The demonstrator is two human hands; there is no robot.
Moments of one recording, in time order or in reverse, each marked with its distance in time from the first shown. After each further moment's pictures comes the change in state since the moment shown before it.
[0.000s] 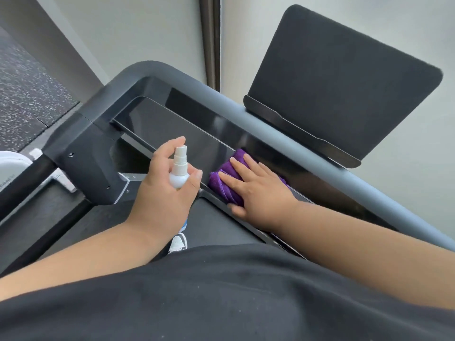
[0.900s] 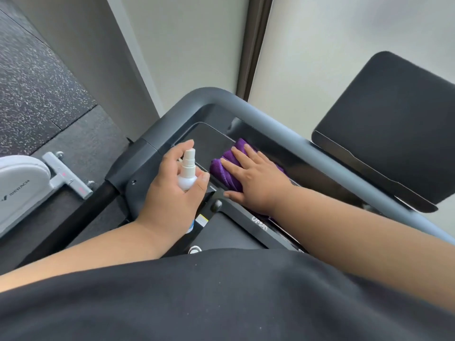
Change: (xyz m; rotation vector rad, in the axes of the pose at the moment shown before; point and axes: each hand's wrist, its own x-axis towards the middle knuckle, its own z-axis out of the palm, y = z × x) left_hand 0.076 -0.071 -0.111 -0.052 0.030 -0.030; right_hand 0.160 -0.072 -0.029 -0.060 -0.067 -0.011
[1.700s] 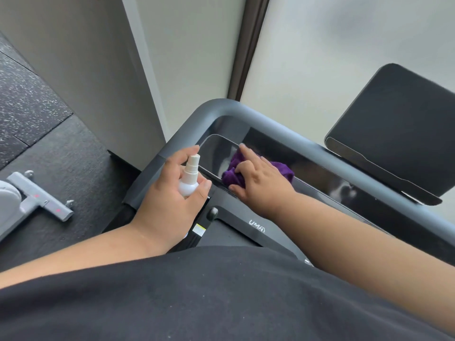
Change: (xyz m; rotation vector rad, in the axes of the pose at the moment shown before) left_hand 0.045 -0.039 -0.064 -0.032 -0.188 0.150; right_hand 0.034 -0.049 -0.007 0.270 0.182 0.252
